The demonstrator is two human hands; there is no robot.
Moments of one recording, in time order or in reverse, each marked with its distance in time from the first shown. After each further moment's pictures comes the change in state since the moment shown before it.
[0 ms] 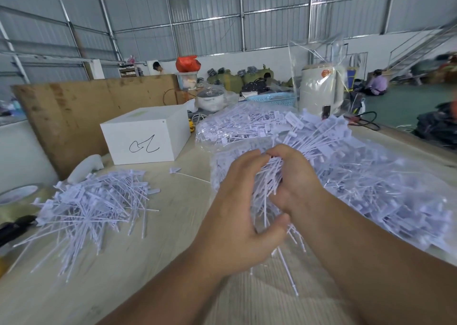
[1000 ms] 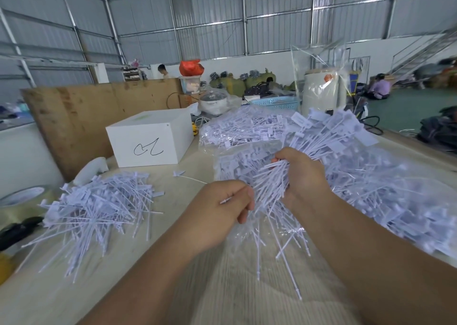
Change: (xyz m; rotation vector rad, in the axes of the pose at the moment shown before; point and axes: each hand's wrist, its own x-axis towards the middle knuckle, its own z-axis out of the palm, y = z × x) left_hand 0.007 -0.021 -0.036 -0.211 -0.205 -0.513; right_hand 0.000 -0.005 0.000 -0.168 0.257 -0.241
